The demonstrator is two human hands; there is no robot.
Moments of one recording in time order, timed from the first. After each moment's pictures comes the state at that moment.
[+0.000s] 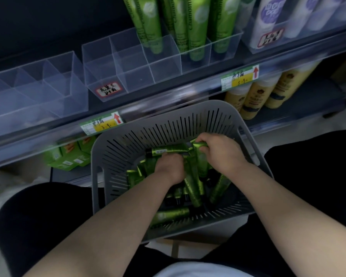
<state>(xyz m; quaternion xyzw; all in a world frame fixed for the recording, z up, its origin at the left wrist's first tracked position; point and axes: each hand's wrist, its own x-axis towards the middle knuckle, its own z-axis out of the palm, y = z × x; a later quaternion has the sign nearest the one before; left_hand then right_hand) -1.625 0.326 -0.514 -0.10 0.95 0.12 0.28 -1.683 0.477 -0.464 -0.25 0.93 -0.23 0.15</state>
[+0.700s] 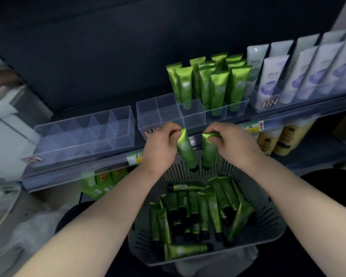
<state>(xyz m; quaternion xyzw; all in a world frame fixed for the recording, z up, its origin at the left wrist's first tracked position) -1.631 0.260 -0.344 -0.06 0.91 0.34 -0.23 -1.700 0.449 -0.329 -0.32 0.91 -0.27 -0.03</state>
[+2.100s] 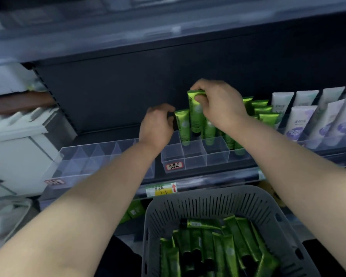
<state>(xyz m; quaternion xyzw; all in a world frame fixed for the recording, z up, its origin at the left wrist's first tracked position) -1.698 0.172 -0.254 -0.12 0.93 0.18 -0.30 -1.765 0.333 -0.204 -0.38 0.85 -0.29 -0.22</state>
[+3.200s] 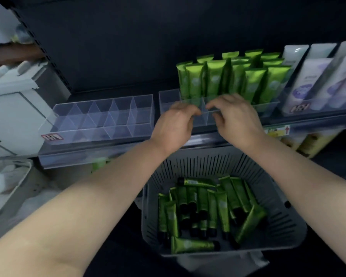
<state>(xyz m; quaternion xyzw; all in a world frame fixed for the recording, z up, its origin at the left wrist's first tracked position) -1.639 0.222 -0.323 0.03 0.96 0.16 -0.24 -1.723 0.386 -0.317 -0.43 0.85 -0.21 -0.21</state>
